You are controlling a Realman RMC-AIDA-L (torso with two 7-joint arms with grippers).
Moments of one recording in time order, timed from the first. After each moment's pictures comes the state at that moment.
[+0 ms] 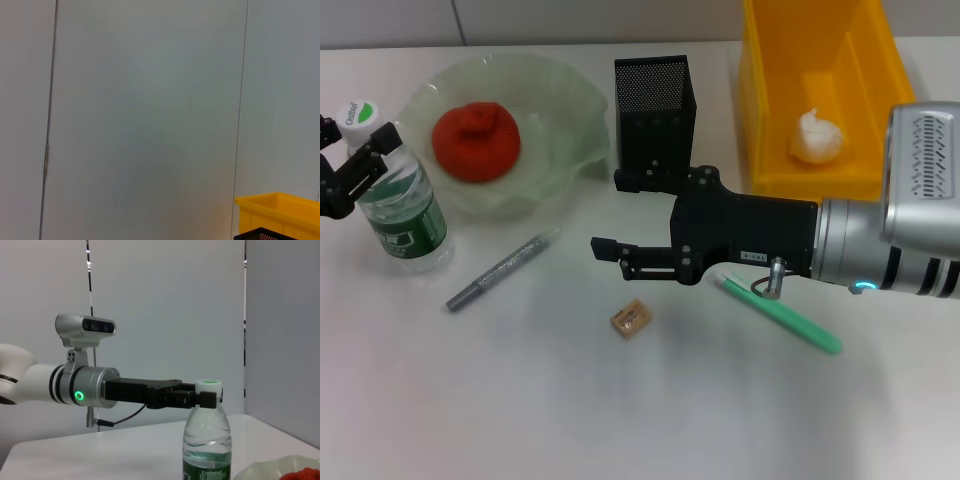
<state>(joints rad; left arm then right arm) -0.24 -2.03 0.73 0.58 1.43 1.46 -1.03 0.46 2.09 -1.57 -0.65 -1.17 -1.23 1.03</state>
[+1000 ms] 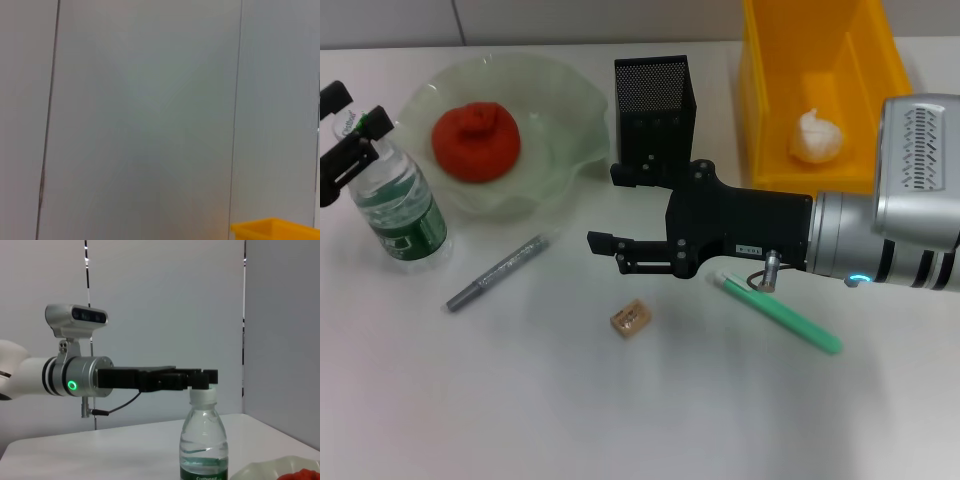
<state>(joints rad) -0.25 -2.03 0.68 0.60 1.42 1.53 -1.04 0.47 2.09 -1.57 -0.65 -1.17 -1.21 1.03</state>
